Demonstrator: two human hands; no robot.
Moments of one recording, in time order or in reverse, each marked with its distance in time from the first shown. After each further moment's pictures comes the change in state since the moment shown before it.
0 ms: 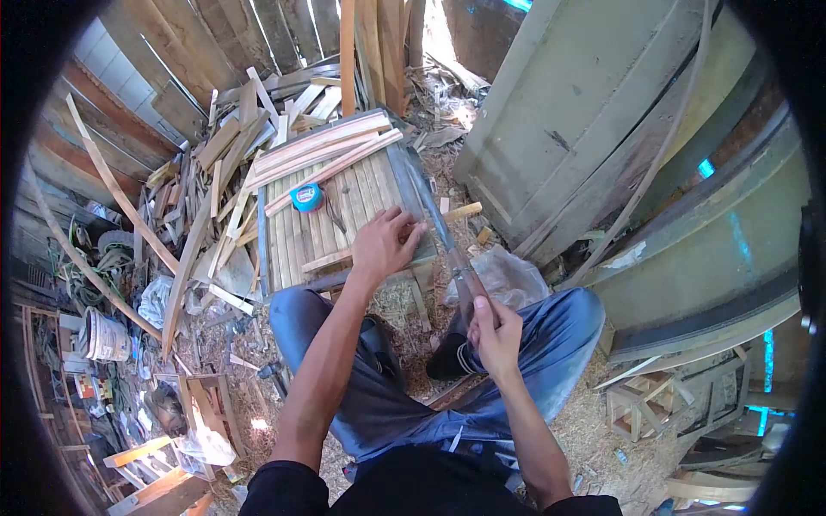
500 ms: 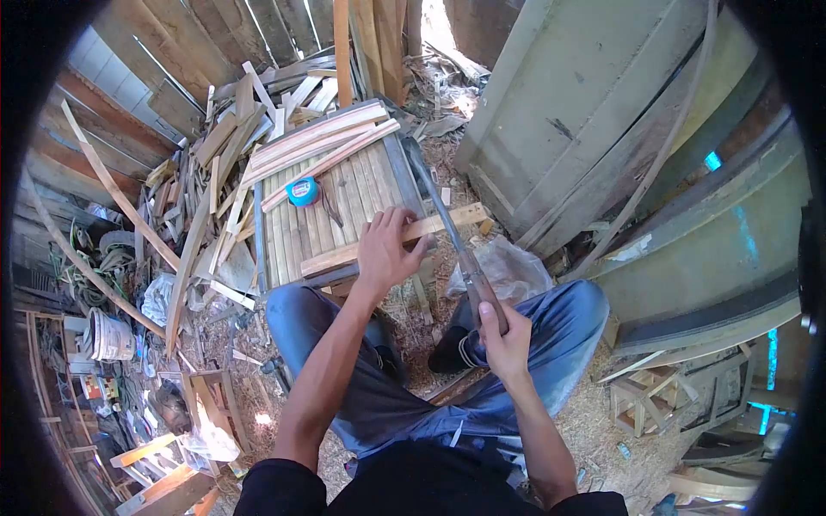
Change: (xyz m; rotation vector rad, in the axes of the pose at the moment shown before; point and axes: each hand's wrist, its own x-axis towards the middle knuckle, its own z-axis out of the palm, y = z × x) left_hand -0.016 0.018 0.008 0.040 0.030 -0.066; right_hand -0.005 0.013 -0.021 -0.204 -0.017 -0.045
